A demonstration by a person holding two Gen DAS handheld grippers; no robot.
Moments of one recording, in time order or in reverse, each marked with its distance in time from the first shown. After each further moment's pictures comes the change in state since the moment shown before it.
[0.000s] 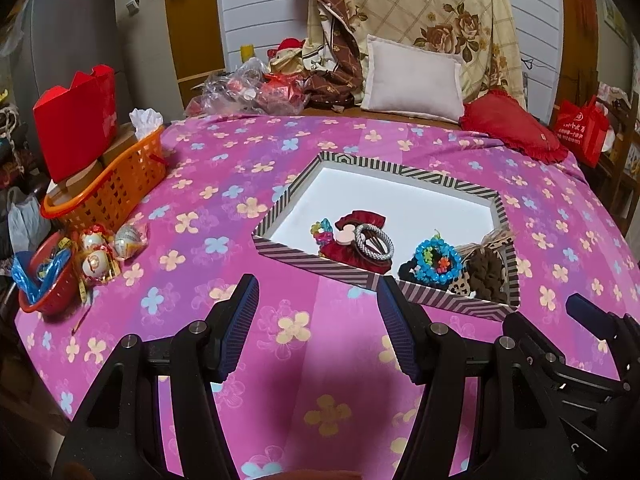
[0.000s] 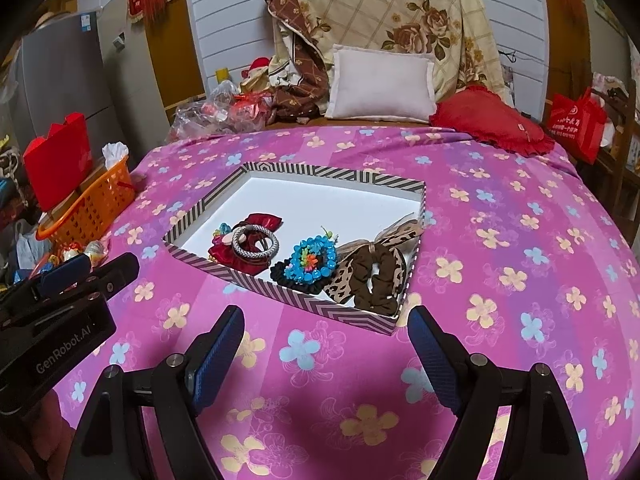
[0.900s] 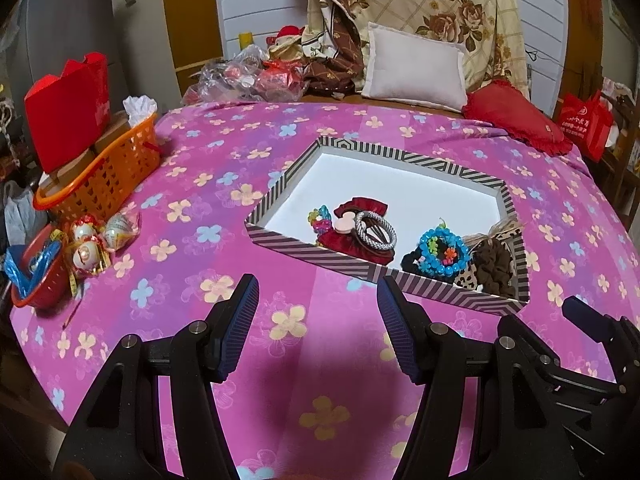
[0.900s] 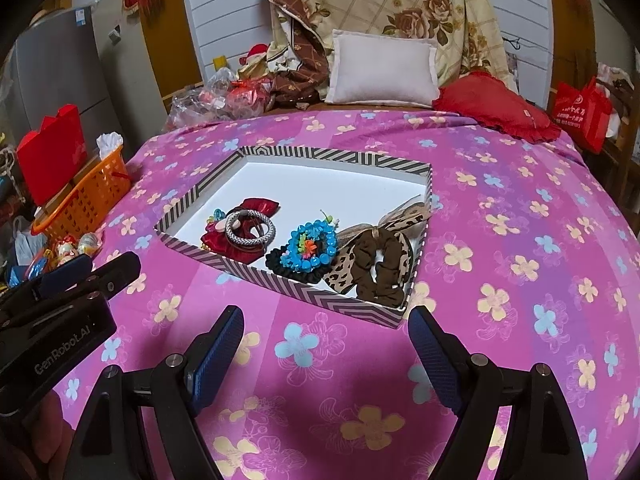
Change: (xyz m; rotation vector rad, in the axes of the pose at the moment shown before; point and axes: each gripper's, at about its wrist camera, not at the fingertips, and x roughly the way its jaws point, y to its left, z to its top) left arm 0.022 0.000 -0.006 -0.008 0.042 -0.008; right arm 0.021 -0.003 -0.004 0.007 0.045 0.012
